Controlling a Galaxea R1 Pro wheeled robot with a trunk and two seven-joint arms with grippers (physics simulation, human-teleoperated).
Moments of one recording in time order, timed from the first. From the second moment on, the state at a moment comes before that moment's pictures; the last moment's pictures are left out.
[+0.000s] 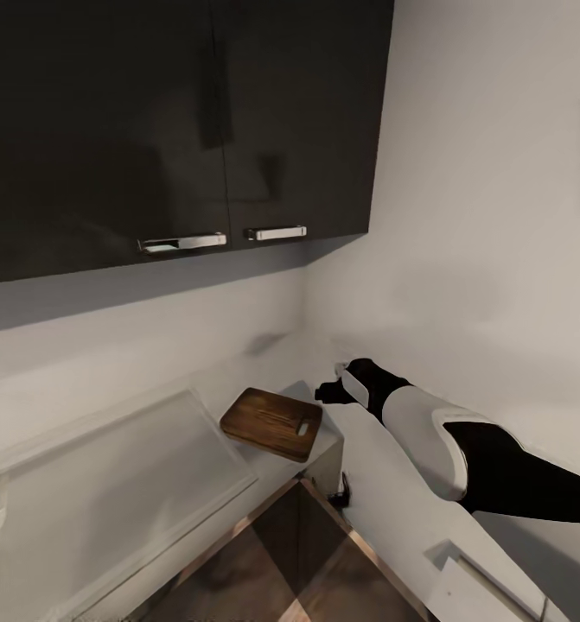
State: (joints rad) left arm 0.00 0.02 0.13 0.07 0.03 -0.30 0.00; right arm -1.29 0.17 -0.09 -0.02 0.05 0.55 -0.05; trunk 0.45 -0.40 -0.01
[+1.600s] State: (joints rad) left arm 0.00 0.03 0.13 0.07 0.03 -0.30 0.00; right arm -1.29 0.17 -0.09 -0.02 0.03 0.55 -0.05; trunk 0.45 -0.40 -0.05
